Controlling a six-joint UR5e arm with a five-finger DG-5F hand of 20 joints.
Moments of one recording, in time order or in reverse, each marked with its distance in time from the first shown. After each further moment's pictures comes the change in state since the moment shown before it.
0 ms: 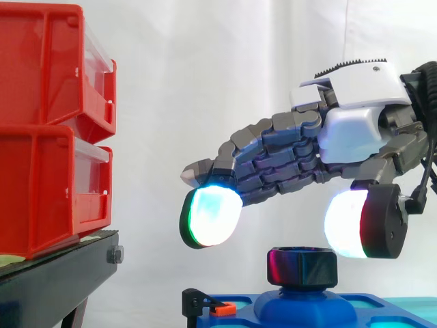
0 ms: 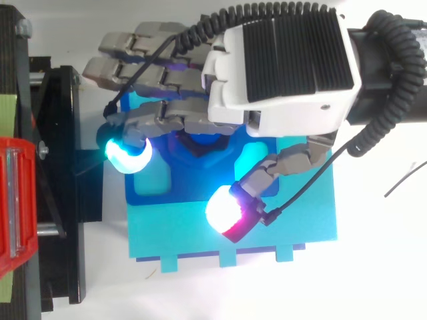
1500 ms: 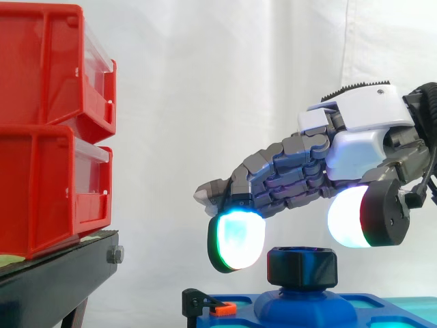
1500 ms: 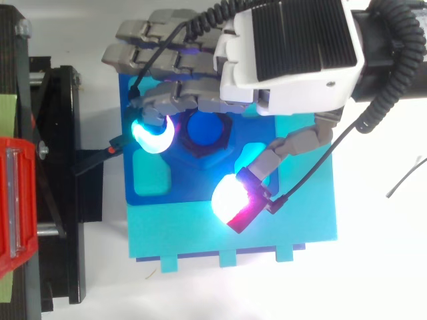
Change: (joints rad) arm -0.037 0.000 -0.025 0.000 -0.055 -0.025
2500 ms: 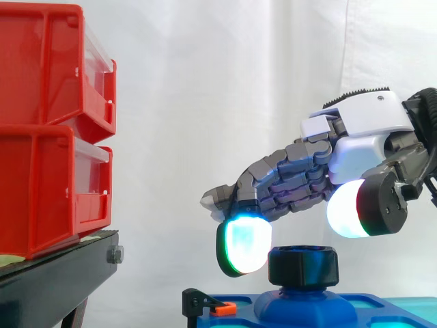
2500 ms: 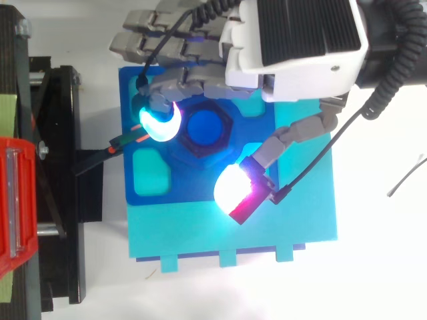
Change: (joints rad) arm -0.019 0.000 0.000 -0.015 -0.021 0.000
